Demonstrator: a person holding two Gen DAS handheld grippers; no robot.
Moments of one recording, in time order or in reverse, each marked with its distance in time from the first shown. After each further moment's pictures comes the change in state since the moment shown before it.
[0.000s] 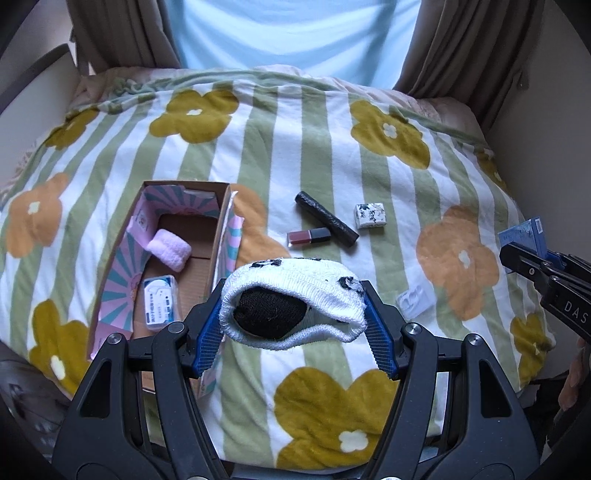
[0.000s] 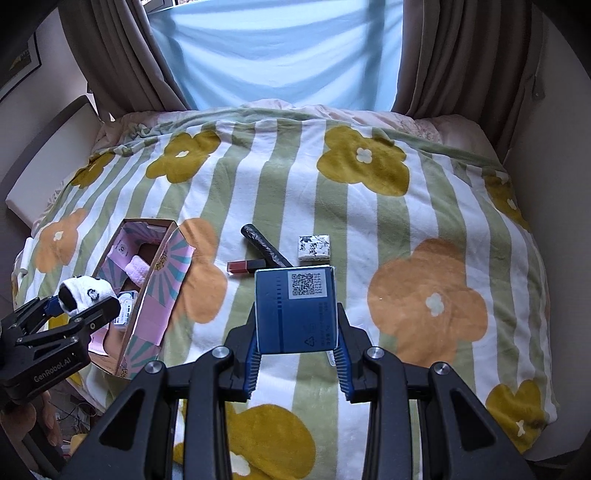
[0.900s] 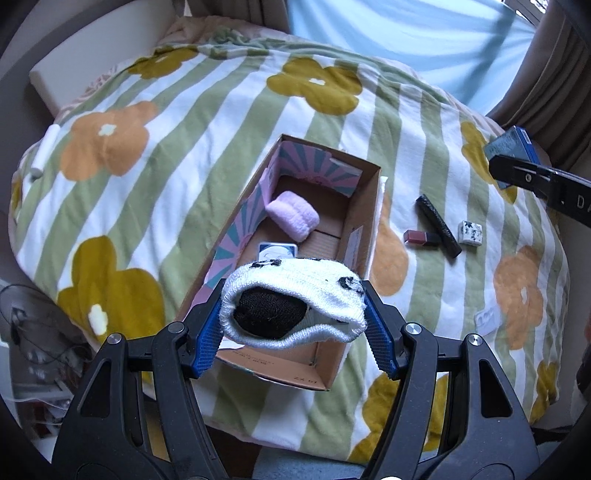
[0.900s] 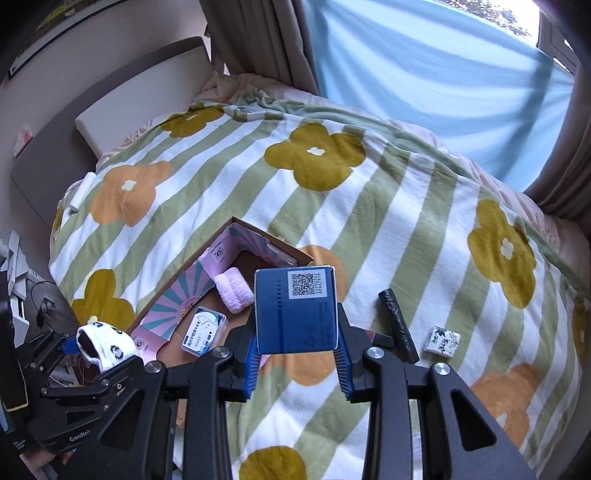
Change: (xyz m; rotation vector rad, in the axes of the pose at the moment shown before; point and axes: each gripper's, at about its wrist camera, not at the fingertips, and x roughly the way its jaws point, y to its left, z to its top) left arm 0.003 0.163 -0.034 -0.231 0.079 0.162; right arm 0.077 0.190 0.081 -0.389 0.021 0.241
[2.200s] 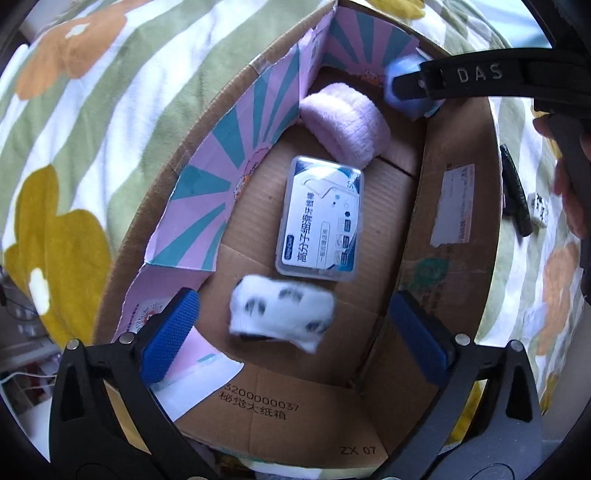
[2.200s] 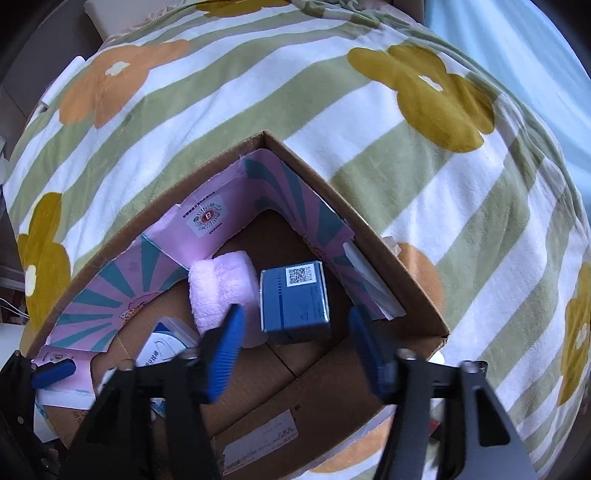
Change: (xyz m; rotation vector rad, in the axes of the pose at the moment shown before) left arm 0.163 0.031 -0.024 -0.042 0.306 0.004; right arm 0.233 0.058 0.035 -0.269 0.287 0.070
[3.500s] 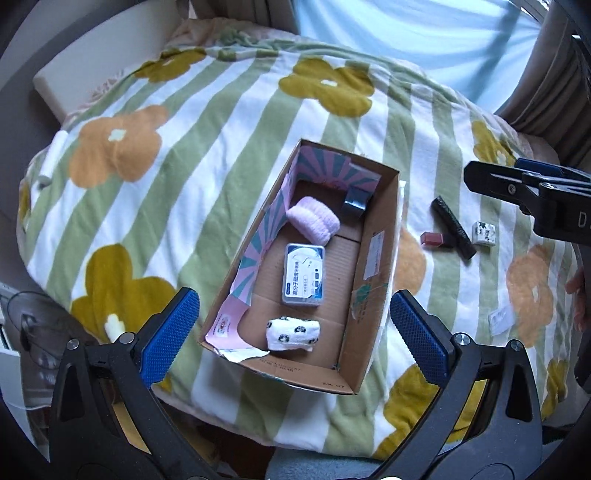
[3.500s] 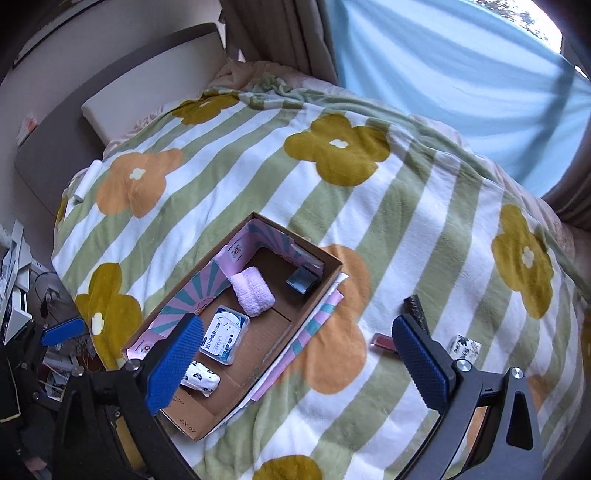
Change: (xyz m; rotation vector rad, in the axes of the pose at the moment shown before) left arm -0.175 -0.014 -0.019 0.093 -0.320 0.003; right arm -0.205 -0.007 -0.099 0.267 -0.270 -0.048
